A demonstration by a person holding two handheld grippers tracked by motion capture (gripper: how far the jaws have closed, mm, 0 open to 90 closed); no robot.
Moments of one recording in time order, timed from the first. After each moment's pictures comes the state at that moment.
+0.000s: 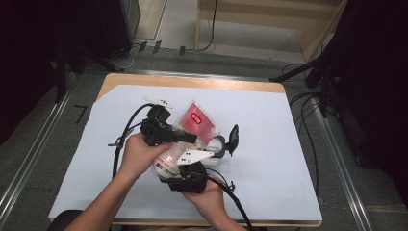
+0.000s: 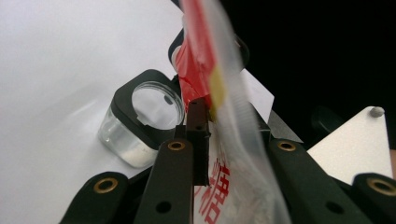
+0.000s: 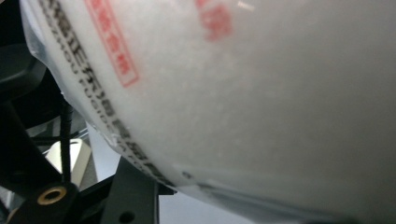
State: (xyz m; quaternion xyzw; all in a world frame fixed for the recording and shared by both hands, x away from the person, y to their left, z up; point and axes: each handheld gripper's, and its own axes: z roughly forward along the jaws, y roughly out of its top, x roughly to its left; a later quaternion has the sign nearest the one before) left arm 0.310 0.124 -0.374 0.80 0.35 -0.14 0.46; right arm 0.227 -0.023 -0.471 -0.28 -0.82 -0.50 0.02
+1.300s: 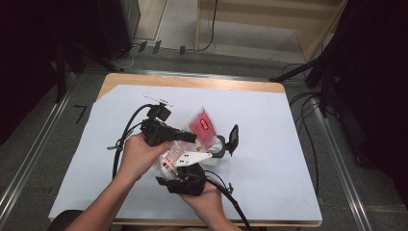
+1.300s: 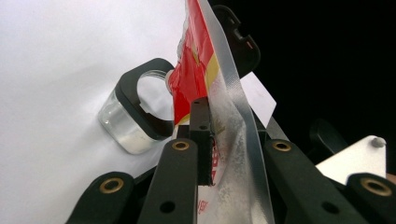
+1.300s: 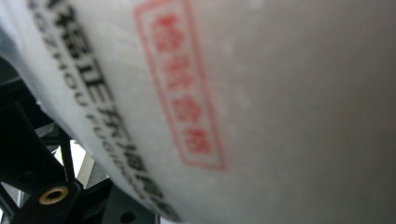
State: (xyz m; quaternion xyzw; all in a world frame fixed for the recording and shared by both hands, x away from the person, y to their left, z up) left arm 0.307 0.120 -0.366 0.80 0.40 -0.15 0.43; right arm 0.222 -0.019 -0.471 -0.28 -0.82 -0.50 0.03
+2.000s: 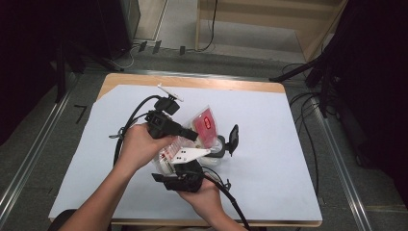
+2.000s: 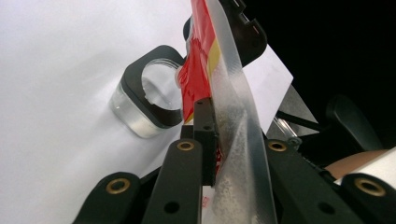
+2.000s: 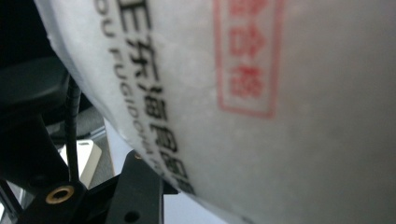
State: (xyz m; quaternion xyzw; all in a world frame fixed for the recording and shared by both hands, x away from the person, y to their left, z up) left arm 0.322 0.103 -0.341 0.84 0.39 -0.15 0.35; right arm 0.227 -0.013 -0.455 -0.25 -0.82 -0.52 0.02
